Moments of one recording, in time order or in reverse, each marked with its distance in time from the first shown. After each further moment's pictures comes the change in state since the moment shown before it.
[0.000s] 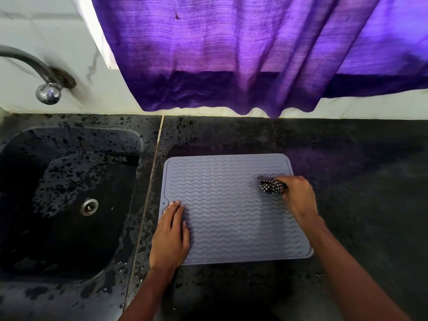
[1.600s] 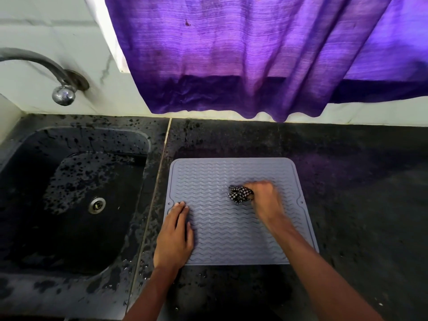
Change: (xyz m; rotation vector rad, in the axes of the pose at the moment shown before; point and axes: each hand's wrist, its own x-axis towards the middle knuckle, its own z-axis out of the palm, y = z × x) left_hand -0.001 -0.004 0.002 -0.027 0.013 -0.016; right_hand -0.010 -0.080 0.030 0.050 -0.135 -0.194
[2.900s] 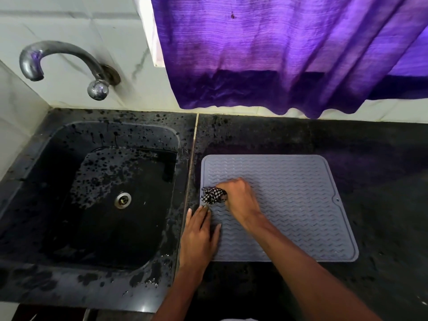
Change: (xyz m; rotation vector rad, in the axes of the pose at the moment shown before) left_hand -0.006 -0.031 -0.020 0.058 0.068 0.077; right_hand 0.019 -0.138 0.067 -0.031 -0.090 -0.090
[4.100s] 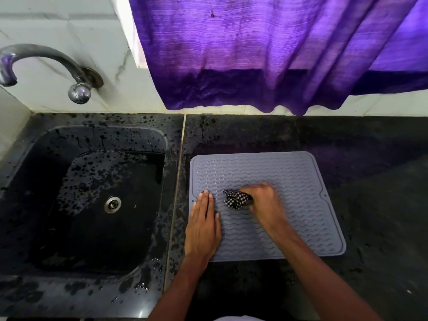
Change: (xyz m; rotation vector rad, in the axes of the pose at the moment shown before) left_hand 0.025 0.027 0.027 0.065 -0.110 0.032; right_hand -0.039 0.070 -0.029 0.012 0.055 0.090
